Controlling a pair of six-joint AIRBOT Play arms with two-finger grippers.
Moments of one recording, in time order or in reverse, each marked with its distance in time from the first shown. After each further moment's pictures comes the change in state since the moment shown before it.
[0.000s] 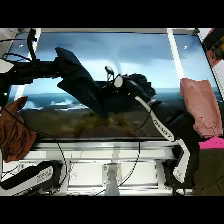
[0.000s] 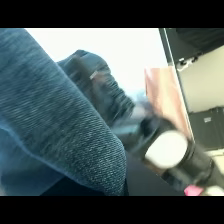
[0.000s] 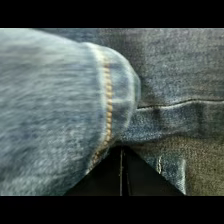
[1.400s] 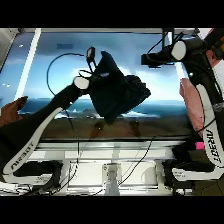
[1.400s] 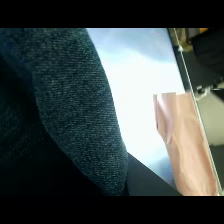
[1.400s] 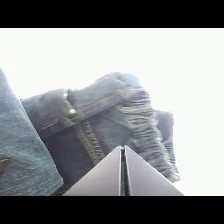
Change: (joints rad) left arm -0.619 -0.293 0.005 -0.033 0.812 -0.045; right arm -0.370 0.521 0.006 -0.627 0.349 -0.002
